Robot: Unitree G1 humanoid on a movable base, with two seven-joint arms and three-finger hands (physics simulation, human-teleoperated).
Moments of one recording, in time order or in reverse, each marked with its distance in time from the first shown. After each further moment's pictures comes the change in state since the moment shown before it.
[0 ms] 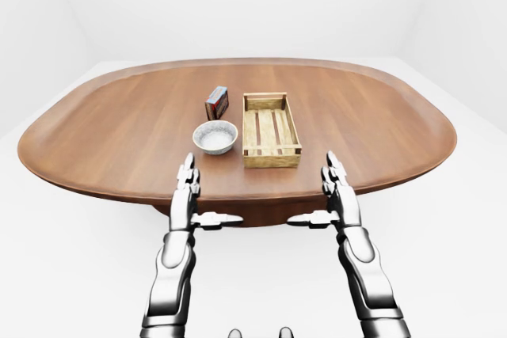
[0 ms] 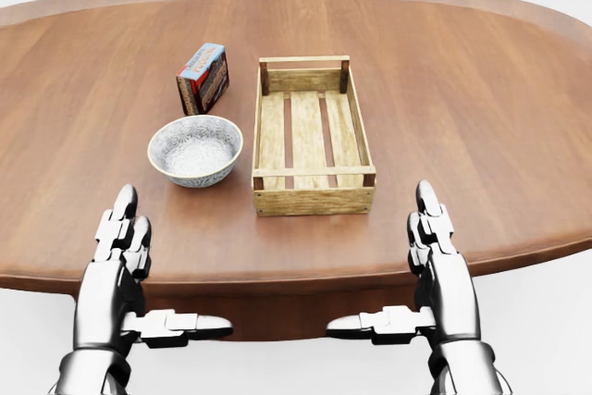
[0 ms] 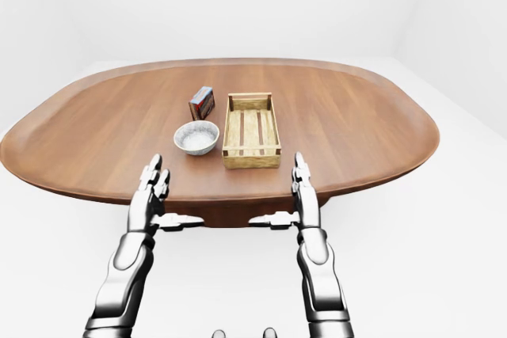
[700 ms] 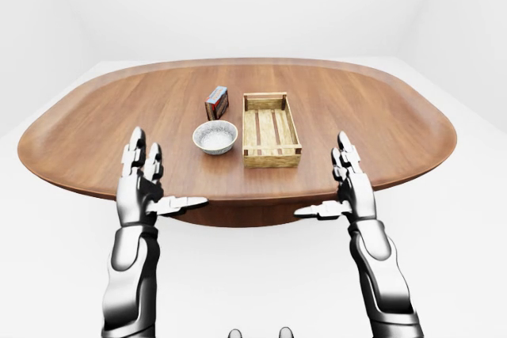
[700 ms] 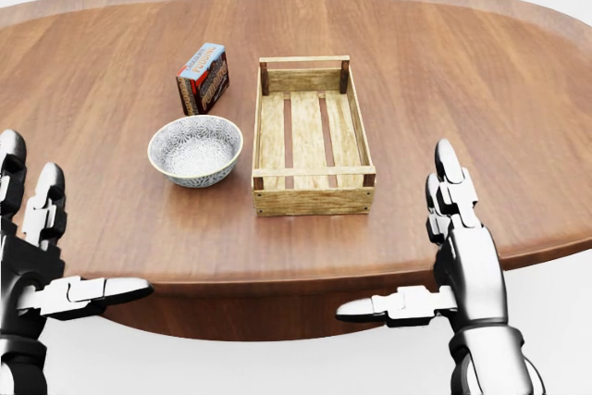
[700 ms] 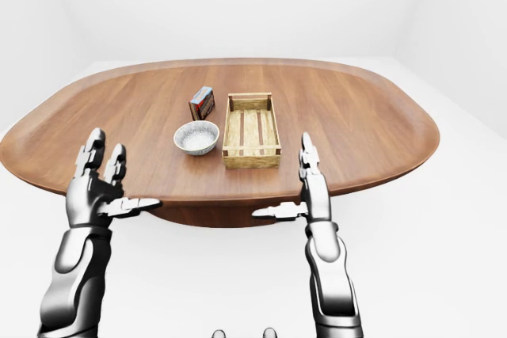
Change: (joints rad) left arm -0.006 0.067 0.191 -0.274 -0.229 0.083 -0.048; right arm 0.006 -0.018 -0.022 -0.216 -0.055 0.075 0.031
